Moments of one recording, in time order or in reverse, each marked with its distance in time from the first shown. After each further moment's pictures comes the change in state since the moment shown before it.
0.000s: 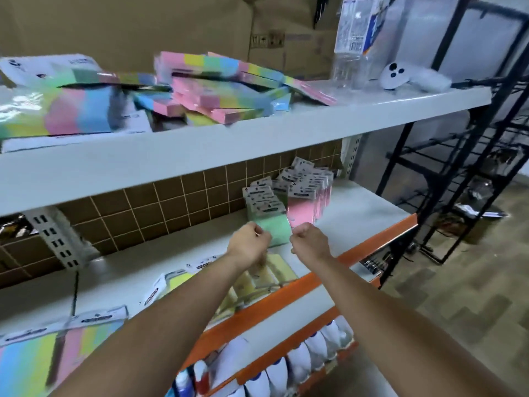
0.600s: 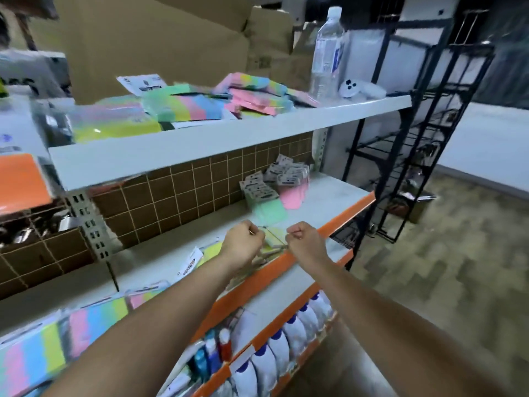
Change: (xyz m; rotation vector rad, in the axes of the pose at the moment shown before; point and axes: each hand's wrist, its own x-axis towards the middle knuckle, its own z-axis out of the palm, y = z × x) left_hand -0.114 -0.048 -0.075 0.021 -0.054 0.225; right_hand -0.164 -0.034 0.027 0.087 0.187 0.001
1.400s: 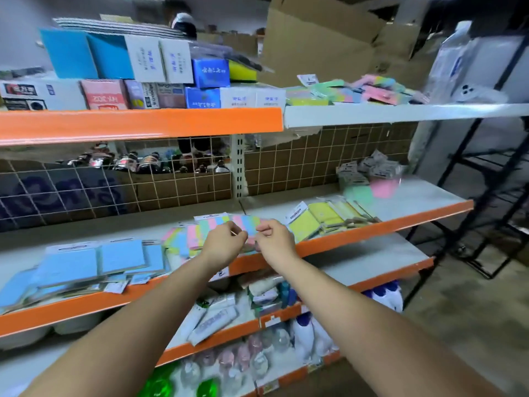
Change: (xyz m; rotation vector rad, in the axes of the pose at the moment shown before) left_hand -0.246 -0.141 -0.162 -0.006 0.299 -0.287; right_hand -0.258 -0.095 0.163 0.096 -0.396 -0.234
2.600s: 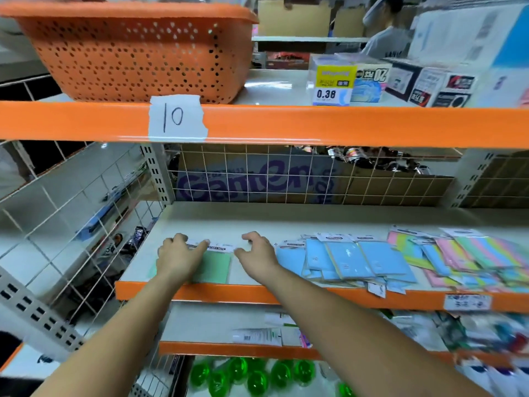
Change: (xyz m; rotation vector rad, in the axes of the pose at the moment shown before) left_hand -0.041 -0.417 -0.415 0.233 0.436 -0.574; right_hand -0.122 -0.203 0.492 -0.151 -0.564 -0.100
